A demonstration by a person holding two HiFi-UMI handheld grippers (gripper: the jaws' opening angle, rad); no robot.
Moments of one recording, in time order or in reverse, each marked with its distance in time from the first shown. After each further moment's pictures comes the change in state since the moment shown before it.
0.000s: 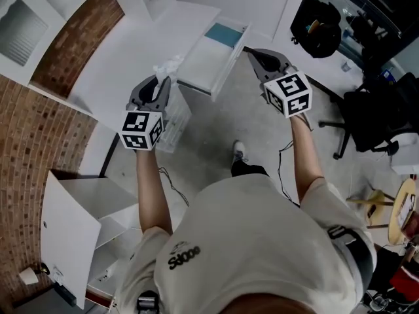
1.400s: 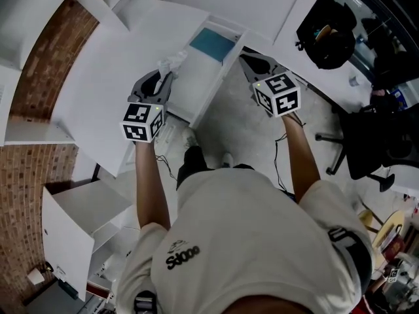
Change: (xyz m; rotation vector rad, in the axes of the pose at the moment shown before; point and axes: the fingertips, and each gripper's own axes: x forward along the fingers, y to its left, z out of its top) left arm 0.302 0.037 -0.013 -0.049 0.142 -0.025; right arm 0.176 -0.211 -0.114 0.151 0.155 0.104
